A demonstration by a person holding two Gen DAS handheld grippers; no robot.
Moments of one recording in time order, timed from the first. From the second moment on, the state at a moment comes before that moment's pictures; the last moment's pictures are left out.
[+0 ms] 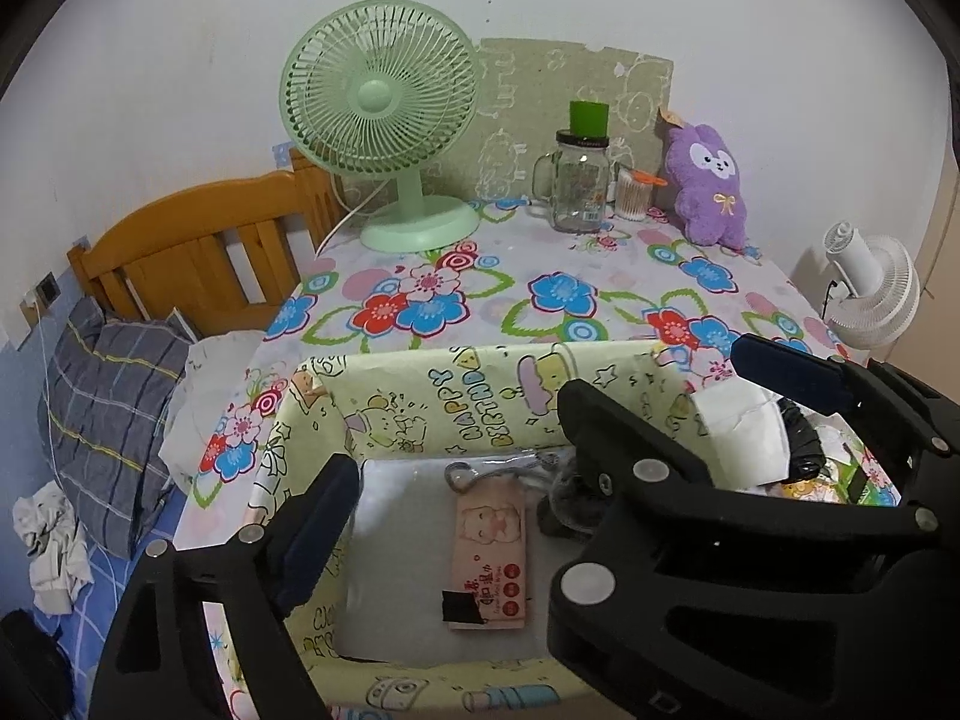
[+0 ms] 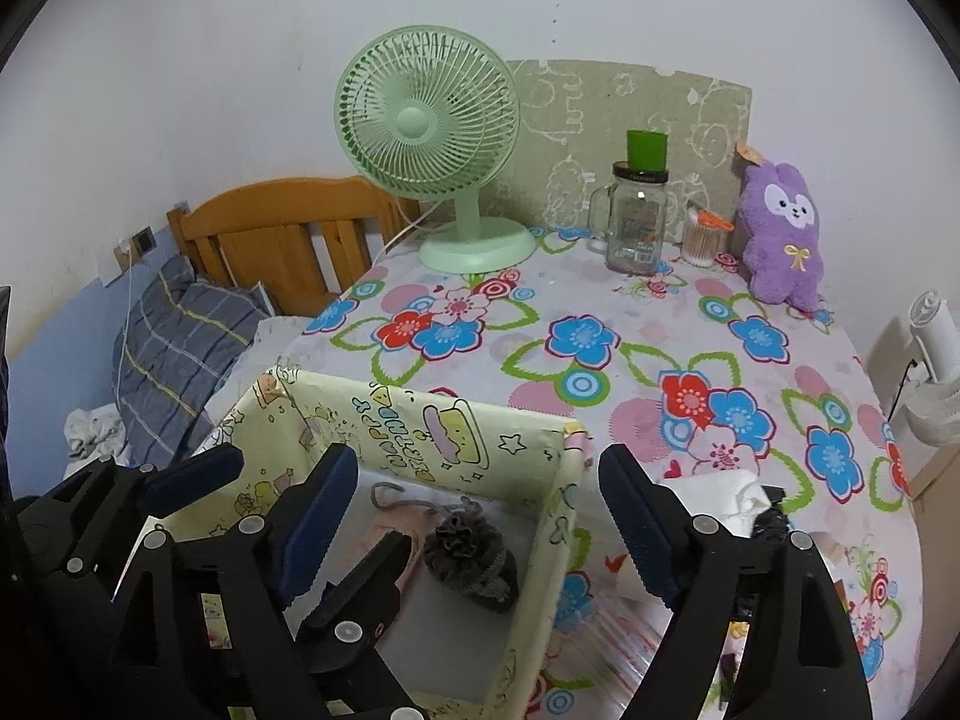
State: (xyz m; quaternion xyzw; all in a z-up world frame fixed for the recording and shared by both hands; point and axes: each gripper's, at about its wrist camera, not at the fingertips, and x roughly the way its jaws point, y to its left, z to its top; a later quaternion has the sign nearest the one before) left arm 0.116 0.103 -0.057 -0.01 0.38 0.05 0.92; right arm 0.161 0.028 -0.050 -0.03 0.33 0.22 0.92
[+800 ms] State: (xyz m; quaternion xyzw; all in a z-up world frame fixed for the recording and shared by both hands) left arm 0.083 0.059 -0.019 0.02 0.34 0.04 0.94; right arm 0.115 -0.024 -0.009 -0.02 0.28 0.18 0.94
